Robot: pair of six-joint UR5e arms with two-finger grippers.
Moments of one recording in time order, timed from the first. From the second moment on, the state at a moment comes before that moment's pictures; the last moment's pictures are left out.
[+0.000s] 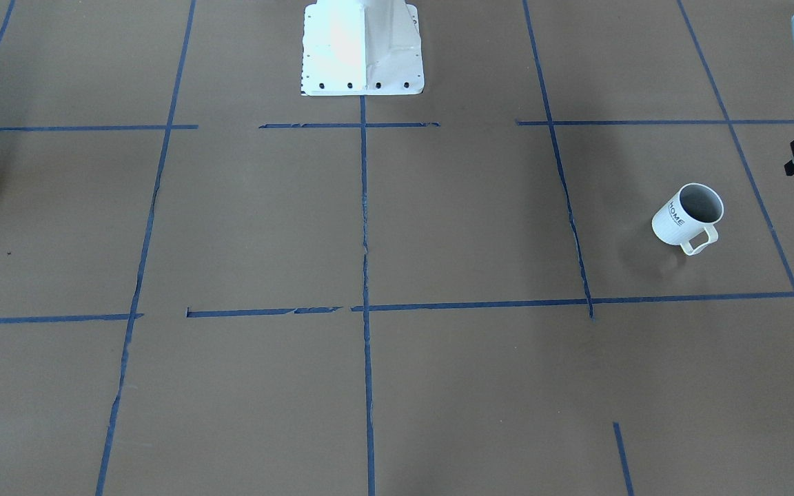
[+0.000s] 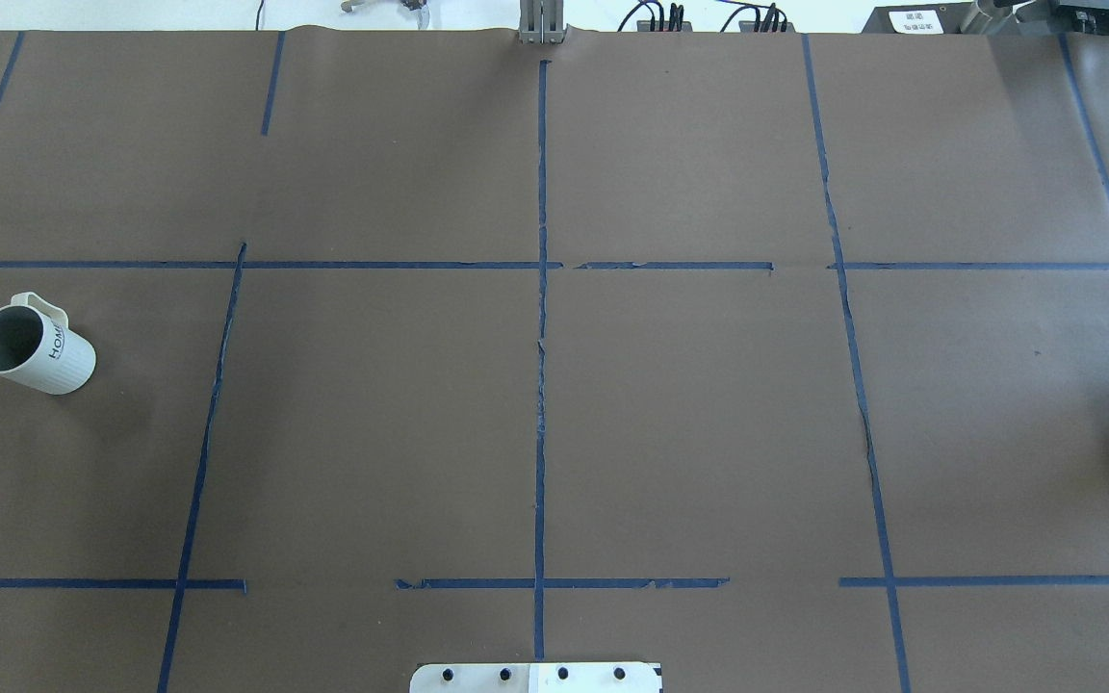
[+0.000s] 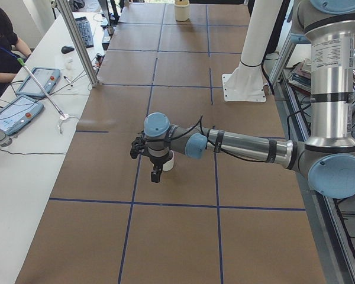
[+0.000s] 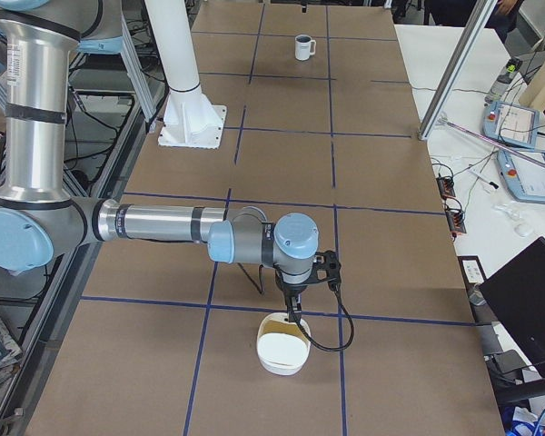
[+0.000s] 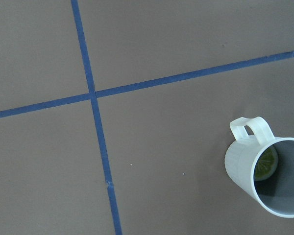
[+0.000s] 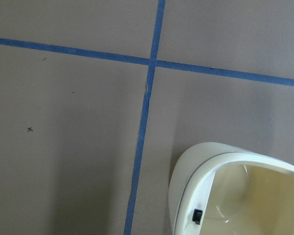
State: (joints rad) left arm -1.30 -1.45 -1.80 -1.80 -2.29 -0.28; right arm 1.58 -1.70 1.71 -1.57 2.34 -0.14
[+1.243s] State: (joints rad) left arm -1.09 -1.46 -1.72 -2.05 -2.21 -0.75; right arm 1.58 -1.70 1.70 -1.57 2.34 -0.14
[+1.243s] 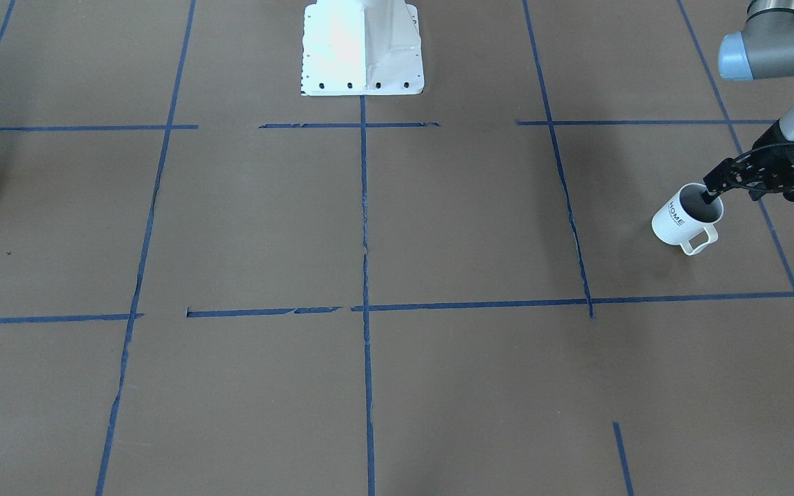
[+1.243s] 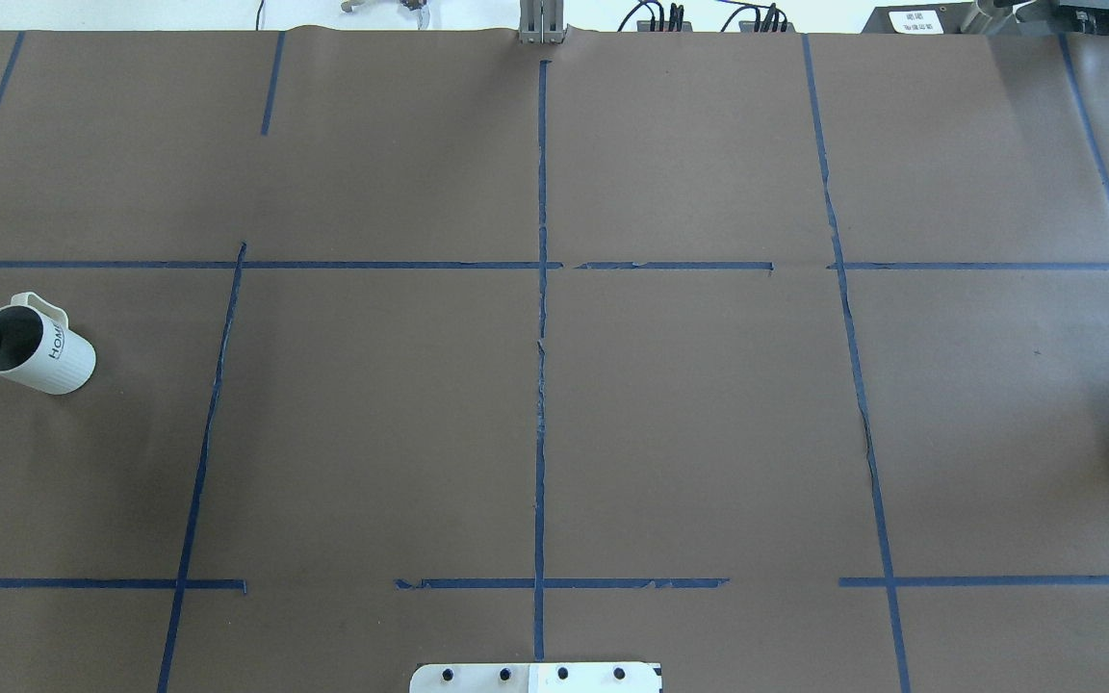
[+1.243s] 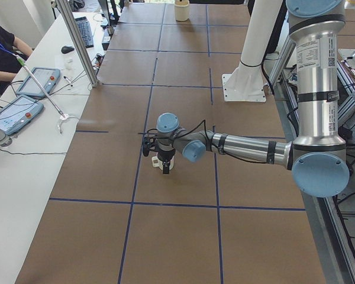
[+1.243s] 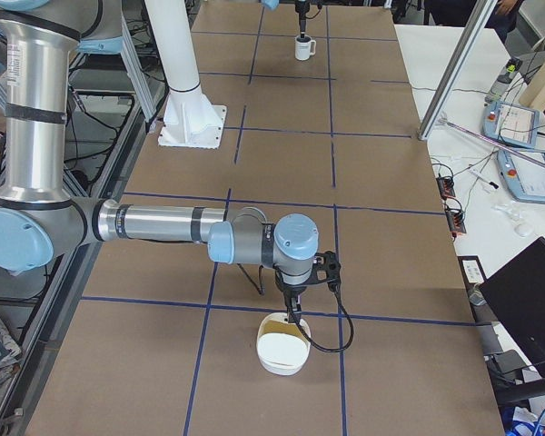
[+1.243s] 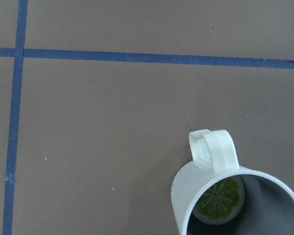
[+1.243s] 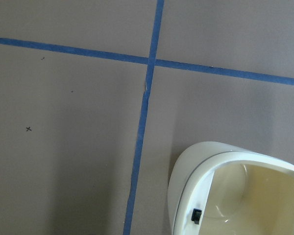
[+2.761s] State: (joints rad) left arm -1.08 -1.48 -1.72 -2.05 -2.21 -0.74; right arm 1.58 -1.70 1.70 -1.57 2.34 -0.14
